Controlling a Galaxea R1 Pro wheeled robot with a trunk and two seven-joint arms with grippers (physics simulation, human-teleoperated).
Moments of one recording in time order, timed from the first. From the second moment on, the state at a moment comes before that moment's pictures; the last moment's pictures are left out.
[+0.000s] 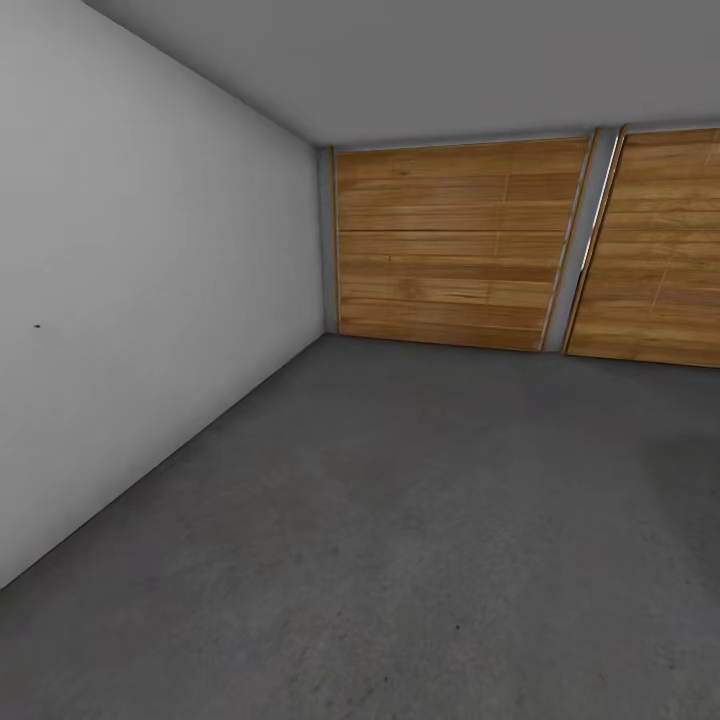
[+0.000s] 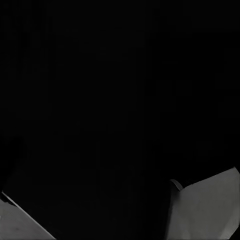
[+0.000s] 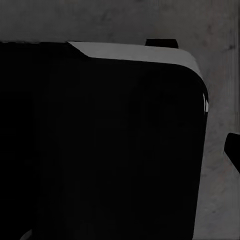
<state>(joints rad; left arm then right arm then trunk) 0.04 -0.11 0.00 -0.07 0.00 0.01 0.00 -0.05 0.04 0.00 -0.05 0.00 0.00 0.01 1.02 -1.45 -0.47</state>
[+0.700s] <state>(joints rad) 0.04 -0.11 0.00 -0.91 0.00 0.36 0.00 -0.05 0.00 0.00 -0.99 -0.01 0.33 0.01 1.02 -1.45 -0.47</state>
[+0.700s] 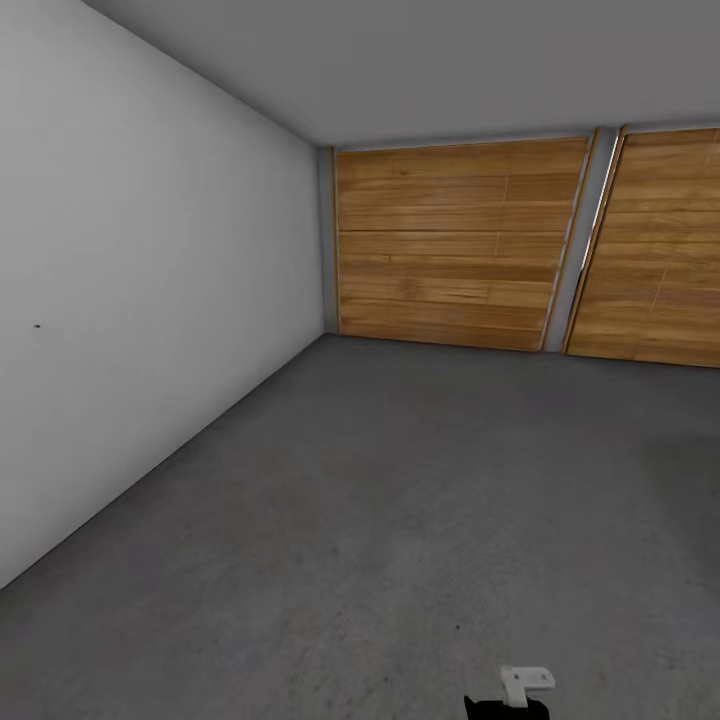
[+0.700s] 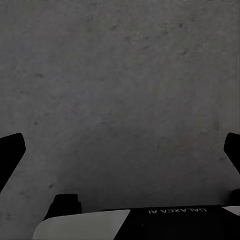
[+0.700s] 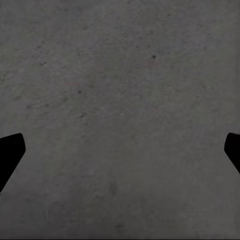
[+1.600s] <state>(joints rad) 0.04 -0.13 0.00 -0.92 0.00 0.36 0.00 -0.05 0.00 0.00 -0.93 -0.01 0.26 0.00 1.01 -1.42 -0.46</state>
